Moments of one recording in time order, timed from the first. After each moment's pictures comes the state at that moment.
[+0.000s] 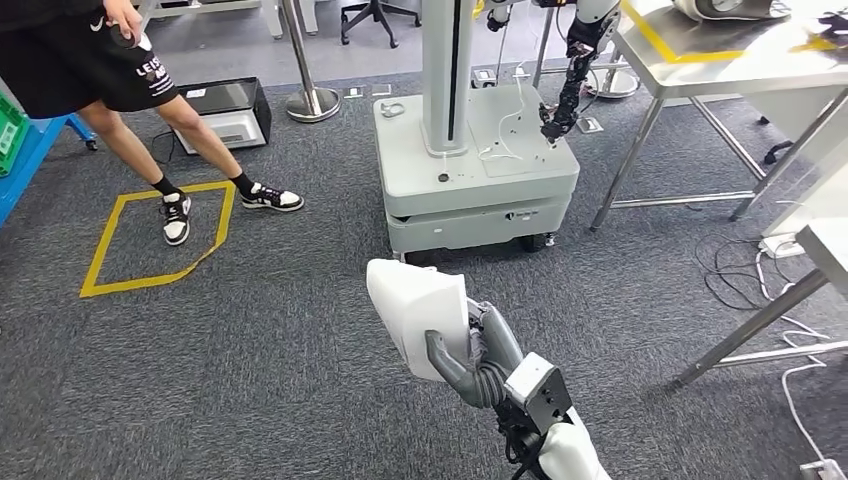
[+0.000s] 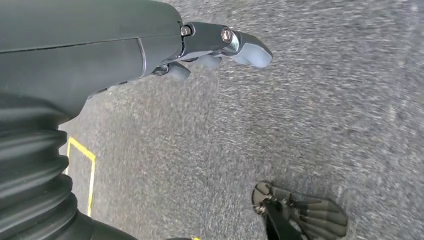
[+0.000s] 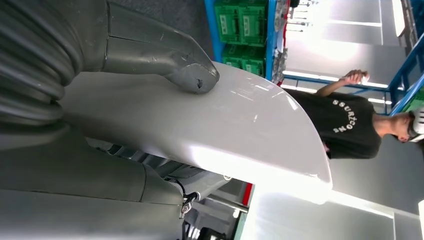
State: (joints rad) left arm -0.06 -0.10 1.03 -0.20 -0.97 -0.02 -0.01; right arm 0.16 0.05 0.24 -1.58 0.23 0.12 -0.55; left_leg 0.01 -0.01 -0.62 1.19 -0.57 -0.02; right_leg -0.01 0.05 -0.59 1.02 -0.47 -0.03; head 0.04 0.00
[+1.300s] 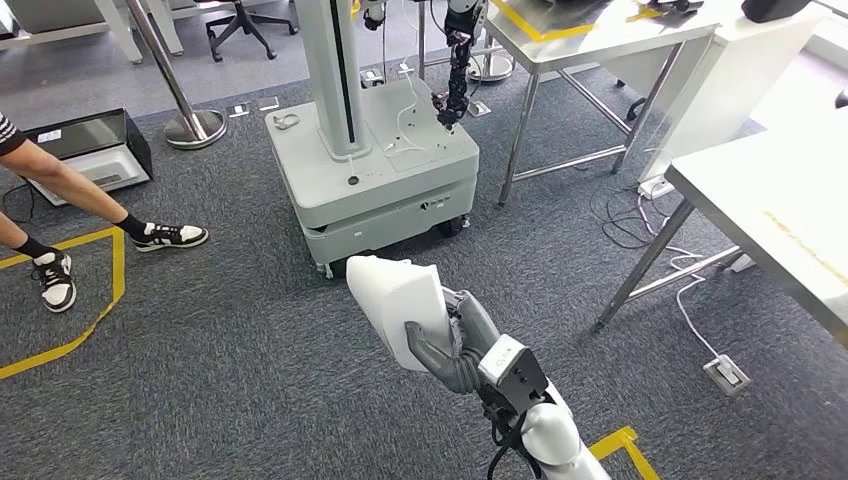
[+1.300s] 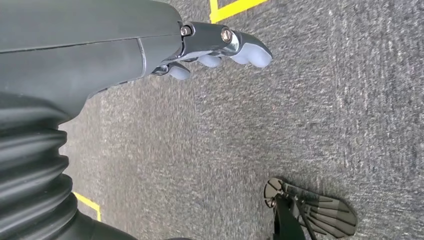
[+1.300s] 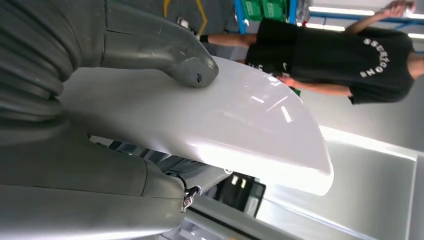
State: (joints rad) left arm -0.07 -0.12 1.04 -0.19 -0.95 0.00 0.02; right arm 0.06 0.04 0.26 -1.50 0.24 0.13 -0.53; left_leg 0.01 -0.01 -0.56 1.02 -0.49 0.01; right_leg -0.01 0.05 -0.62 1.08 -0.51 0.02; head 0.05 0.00
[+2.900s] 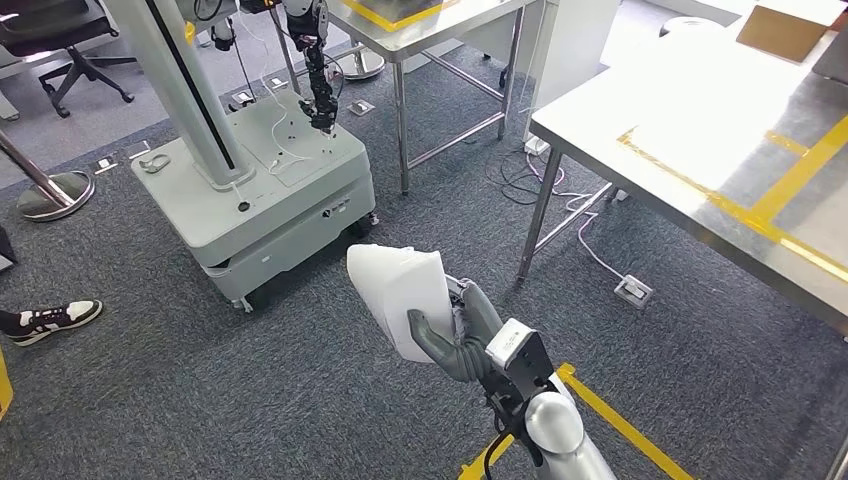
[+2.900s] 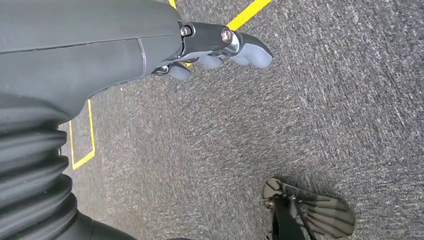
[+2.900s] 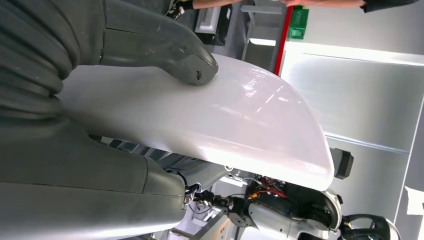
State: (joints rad) left arm -0.08 -0.10 1.05 -0.19 -0.95 0.00 0.05; right arm 0.05 0.08 0.21 -1.52 0.23 0.20 -0.51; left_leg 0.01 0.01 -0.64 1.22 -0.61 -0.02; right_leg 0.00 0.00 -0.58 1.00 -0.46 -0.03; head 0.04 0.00
